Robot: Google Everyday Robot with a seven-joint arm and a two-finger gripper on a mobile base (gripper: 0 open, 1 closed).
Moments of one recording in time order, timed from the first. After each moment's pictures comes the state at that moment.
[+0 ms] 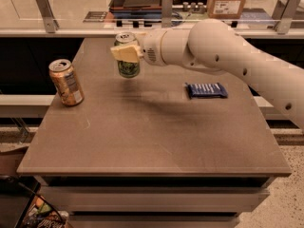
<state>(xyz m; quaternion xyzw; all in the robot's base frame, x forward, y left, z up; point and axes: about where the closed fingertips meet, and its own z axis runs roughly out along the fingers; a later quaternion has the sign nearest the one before) 0.664 0.070 0.937 -0.38 0.70 0.26 0.55</state>
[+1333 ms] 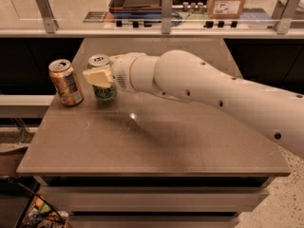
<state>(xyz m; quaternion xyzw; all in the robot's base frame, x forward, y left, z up) 0.595 0.133 0.910 -0.36 0.71 0.27 0.54</state>
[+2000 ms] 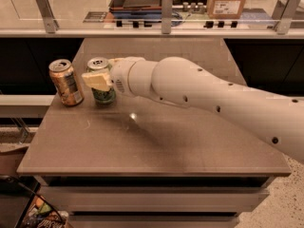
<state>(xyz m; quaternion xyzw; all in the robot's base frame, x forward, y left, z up) 0.593 0.139 0.902 -0.36 0.71 0.27 0.55</state>
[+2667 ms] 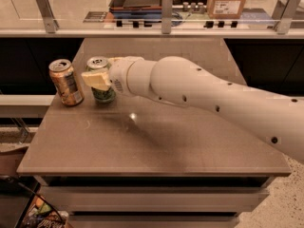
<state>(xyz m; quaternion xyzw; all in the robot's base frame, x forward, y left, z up) 0.591 0.142 0.904 -0.36 0.71 0.27 0.55</state>
